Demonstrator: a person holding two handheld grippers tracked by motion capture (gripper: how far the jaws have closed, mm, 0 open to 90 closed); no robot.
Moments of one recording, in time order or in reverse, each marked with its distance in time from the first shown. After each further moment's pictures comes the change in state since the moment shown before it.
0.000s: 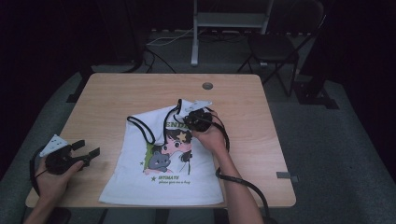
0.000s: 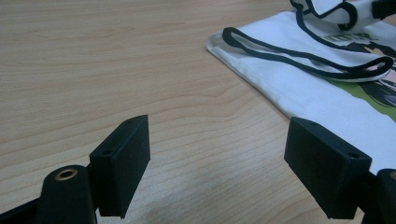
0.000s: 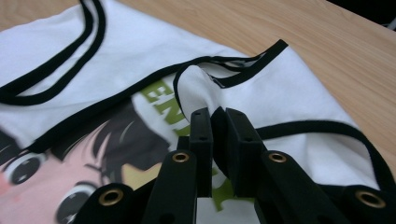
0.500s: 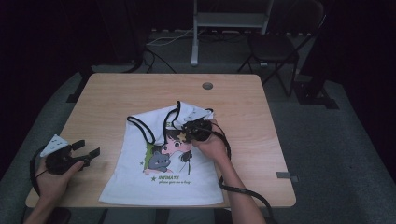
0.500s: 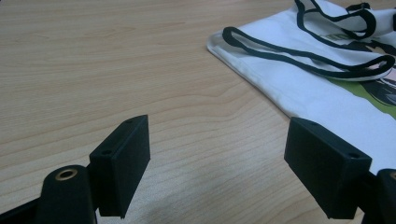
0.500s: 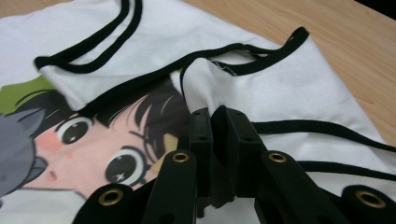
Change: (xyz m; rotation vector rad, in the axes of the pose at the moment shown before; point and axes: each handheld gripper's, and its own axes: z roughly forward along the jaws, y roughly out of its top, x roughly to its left) left arm -0.001 0.000 0.000 0.002 0.003 0.008; right arm 0.021 -0.014 -0.011 0.006 0.031 -0.055
